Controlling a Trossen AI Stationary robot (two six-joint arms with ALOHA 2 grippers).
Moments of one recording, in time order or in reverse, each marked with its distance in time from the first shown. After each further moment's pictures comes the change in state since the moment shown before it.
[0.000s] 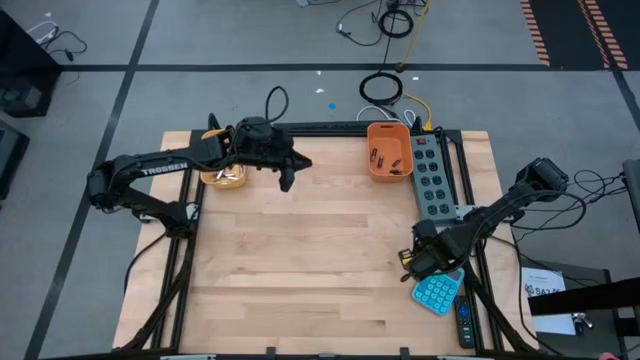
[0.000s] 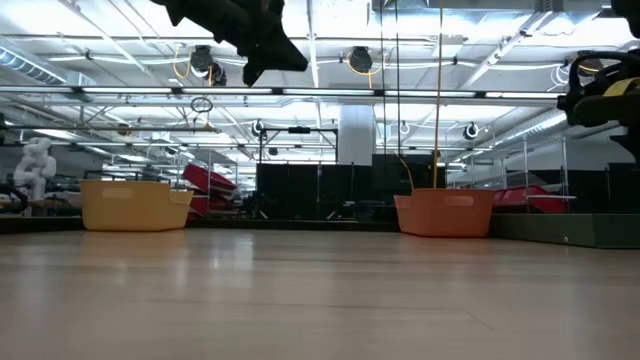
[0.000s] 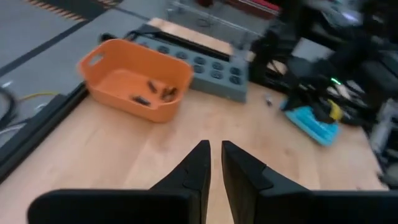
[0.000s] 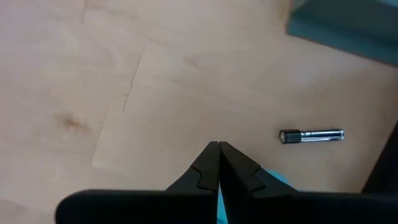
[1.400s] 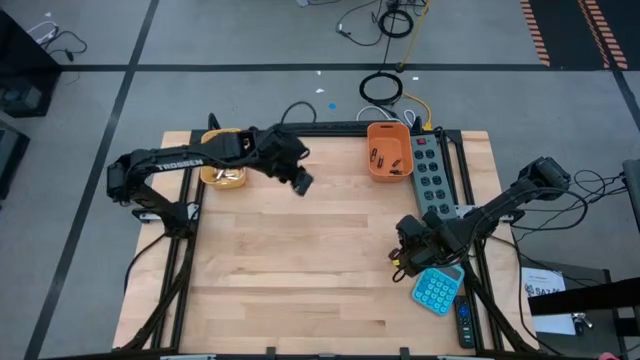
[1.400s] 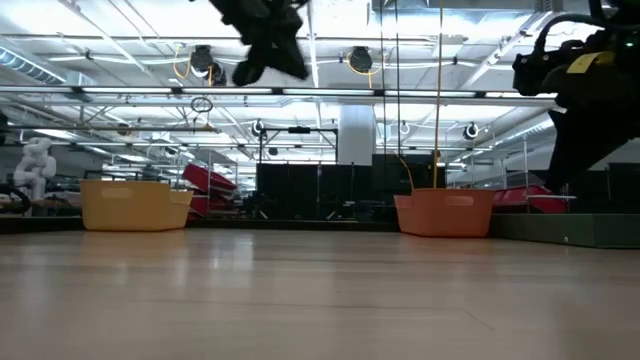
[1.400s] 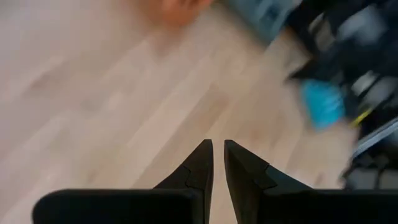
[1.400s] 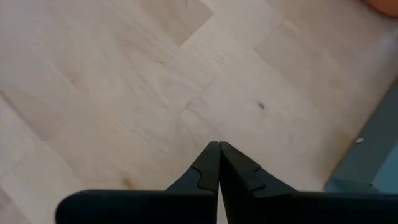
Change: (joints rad) left arm -0.105 0.168 0.270 -0.466 -0.085 -0.442; right arm -0.064 -0.029 0.000 0.173 0.334 -0.536
